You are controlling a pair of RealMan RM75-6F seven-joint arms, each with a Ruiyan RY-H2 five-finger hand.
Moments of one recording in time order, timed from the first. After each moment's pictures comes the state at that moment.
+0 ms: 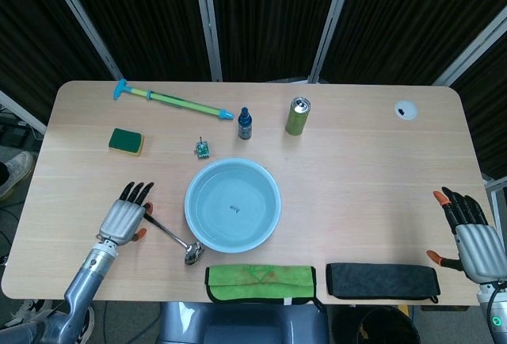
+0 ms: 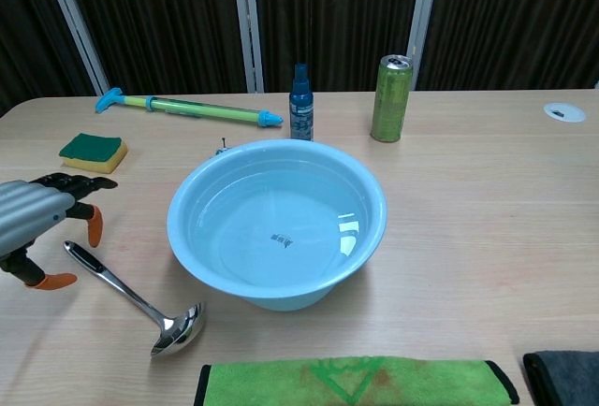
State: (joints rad) left arm -0.42 -1.63 -0.04 -1.23 1.39 1.07 0.38; right arm 0.11 -1.04 0.04 -1.60 -1.52 1.41 0.12
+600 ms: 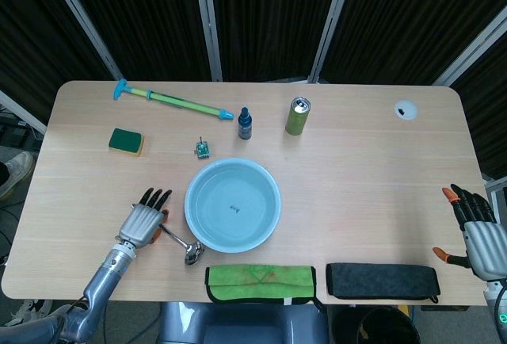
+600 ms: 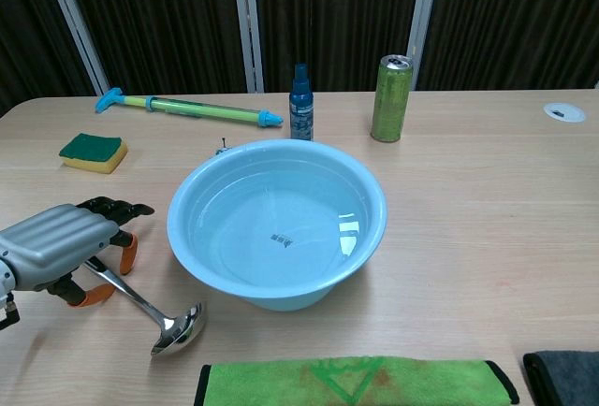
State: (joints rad) left arm -0.46 -1.74 -0.02 -1.13 1.38 1.01 0.42; right arm 0.11 -1.03 0.05 -1.58 -1.49 1.40 0.15
